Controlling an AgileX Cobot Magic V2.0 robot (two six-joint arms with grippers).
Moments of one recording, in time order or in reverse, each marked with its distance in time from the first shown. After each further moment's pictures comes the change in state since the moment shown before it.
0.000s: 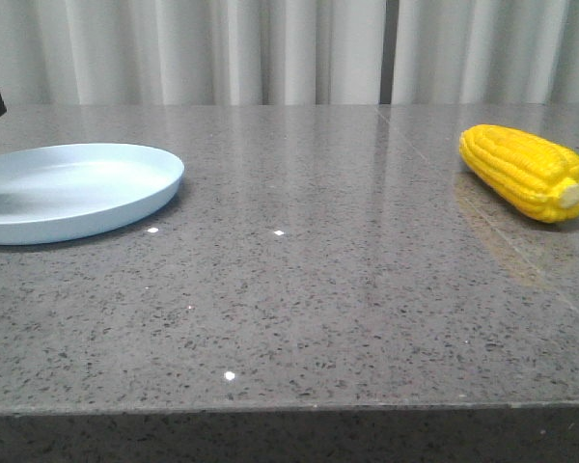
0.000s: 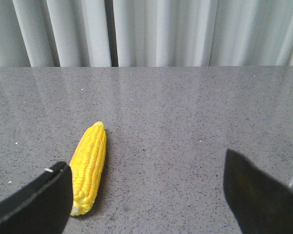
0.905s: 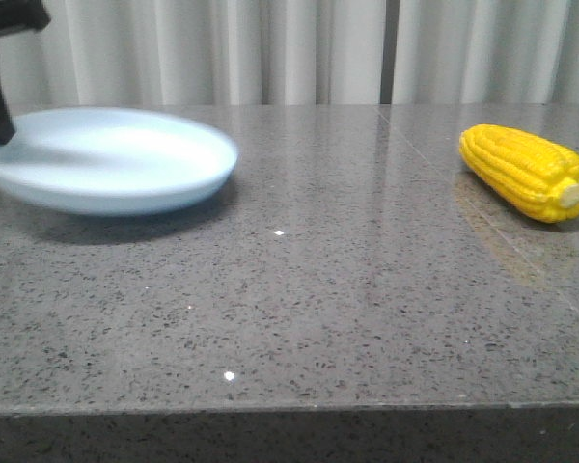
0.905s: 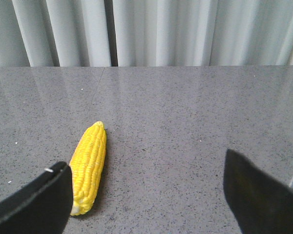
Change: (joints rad) left arm -0.007 0.000 -0.140 -0.295 0.049 0.000; right arm 0.000 0.000 0.000 0.000 0.000 0.000
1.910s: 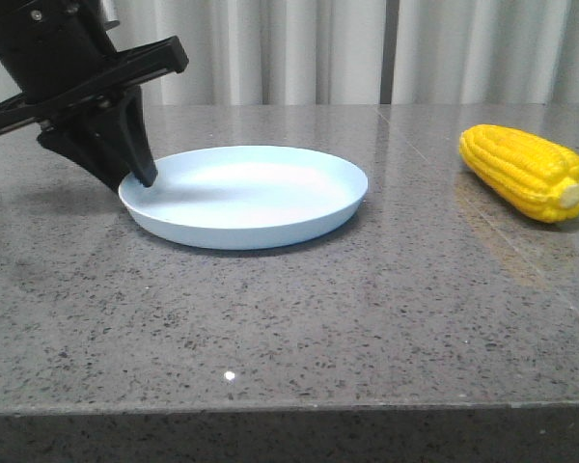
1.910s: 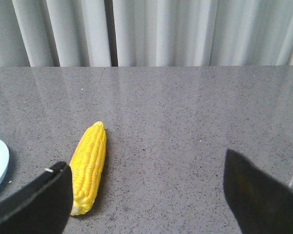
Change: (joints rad) left arm -0.194 0.137 -0.006 -0.096 -0.100 -0.021; right arm 0.000 0.000 0.000 0.000 0.000 0.000
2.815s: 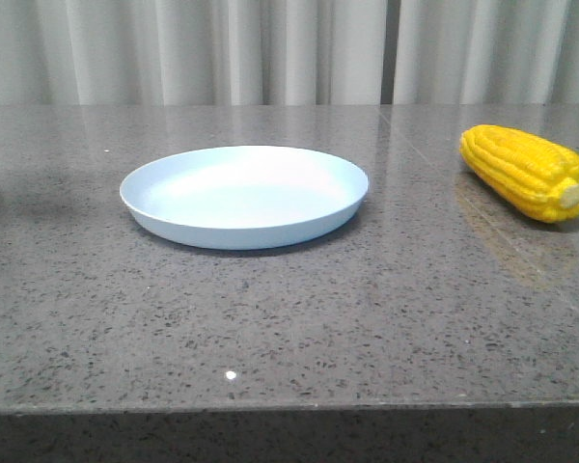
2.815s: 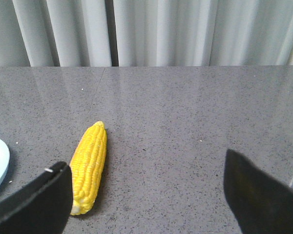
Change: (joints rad) left arm 0.134 -0.486 0.114 0.226 -0.052 0.069; right arm 0.000 0.000 0.000 0.000 0.000 0.000
